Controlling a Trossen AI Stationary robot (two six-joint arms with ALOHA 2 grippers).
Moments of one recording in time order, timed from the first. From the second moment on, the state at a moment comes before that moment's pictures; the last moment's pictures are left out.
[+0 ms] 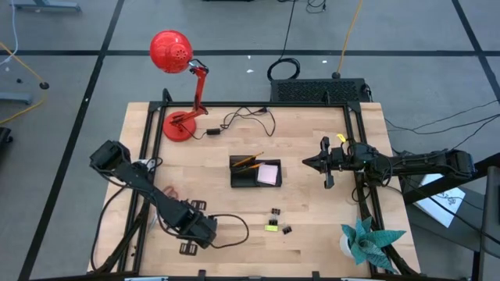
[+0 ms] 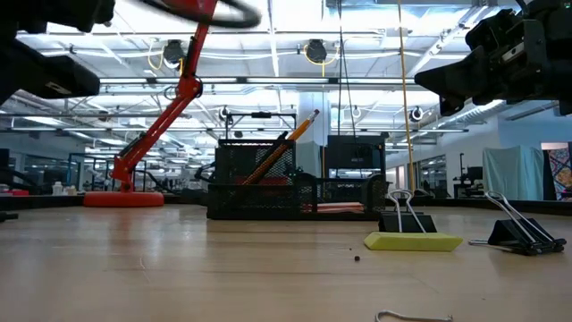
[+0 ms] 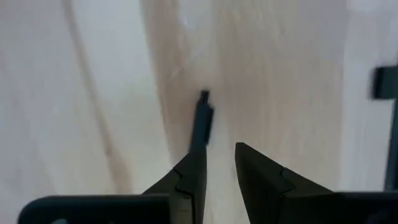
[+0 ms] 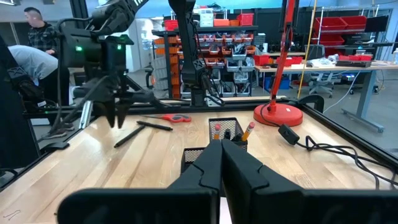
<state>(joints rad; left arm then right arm) -0.65 1.72 1.15 -0.84 0.08 -0.53 -0.13 0.61 0.02 0.63 -0.13 0.04</state>
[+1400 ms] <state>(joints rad) -0.71 1.72 0.89 -0.54 -0.04 -0.66 -0.13 0.61 0.02 0.63 -0.13 0.05</state>
